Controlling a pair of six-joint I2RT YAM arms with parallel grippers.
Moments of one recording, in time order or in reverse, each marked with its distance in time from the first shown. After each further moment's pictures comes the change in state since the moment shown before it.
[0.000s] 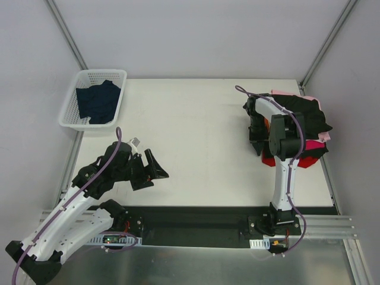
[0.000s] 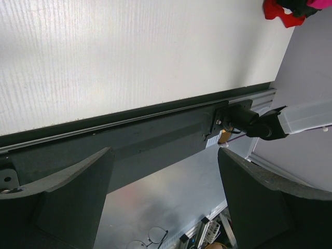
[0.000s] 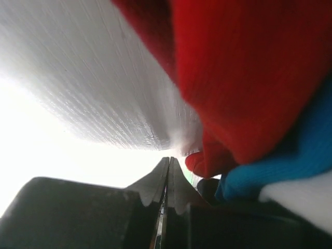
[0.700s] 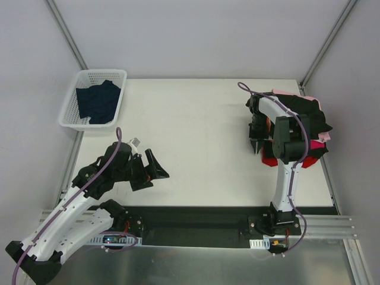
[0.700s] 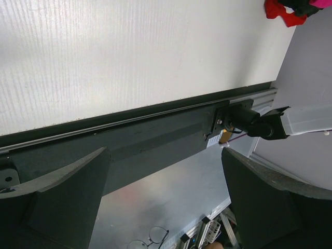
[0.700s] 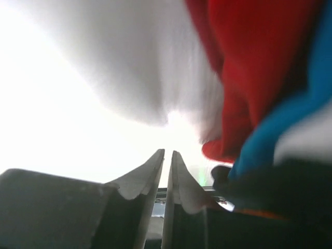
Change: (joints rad) left arm 0.000 -0.005 -0.004 0.000 0.001 0.002; right arm -0.010 -0.070 -0.042 0.059 -0.085 -0.003
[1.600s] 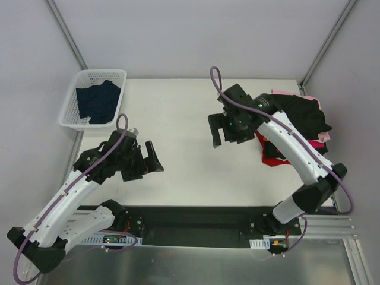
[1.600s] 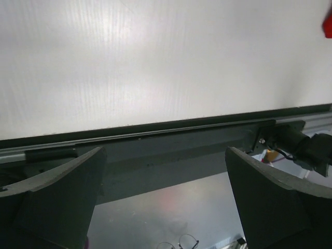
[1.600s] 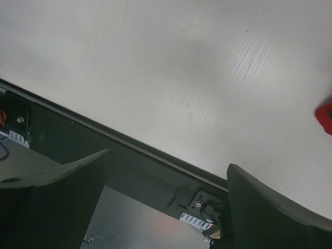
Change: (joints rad) left arm 0.008 0.171 0.205 -0.182 -0.161 0.156; right arm 0.518 -0.596 0.086 -0.037 -0.095 0.063
